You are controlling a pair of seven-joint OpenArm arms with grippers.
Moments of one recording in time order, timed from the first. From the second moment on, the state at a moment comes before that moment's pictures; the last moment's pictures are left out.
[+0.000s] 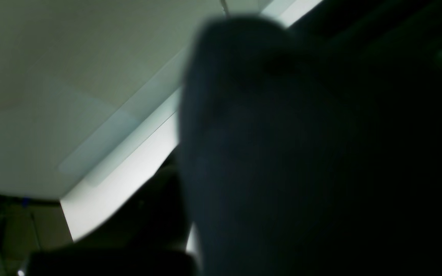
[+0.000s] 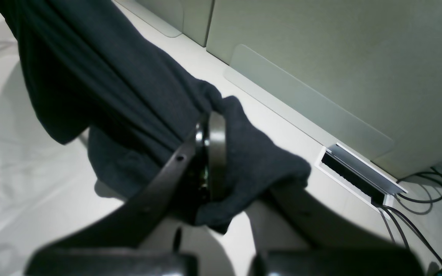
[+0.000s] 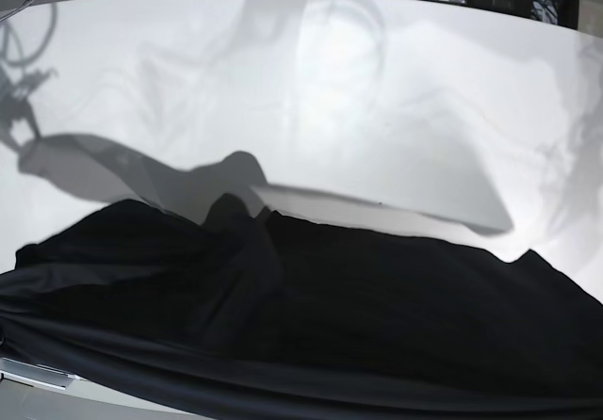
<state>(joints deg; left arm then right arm) -48.8 -64.8 15.1 78.2 -65.7 -42.3 51.9 9.0 38.2 37.2 114.2 70.2 40.9 -77.4</state>
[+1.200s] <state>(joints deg) -70.8 -43.7 14.7 54.9 -55.1 -42.4 46.6 42.5 38.9 4.8 91.4 41.4 33.1 -60.7</state>
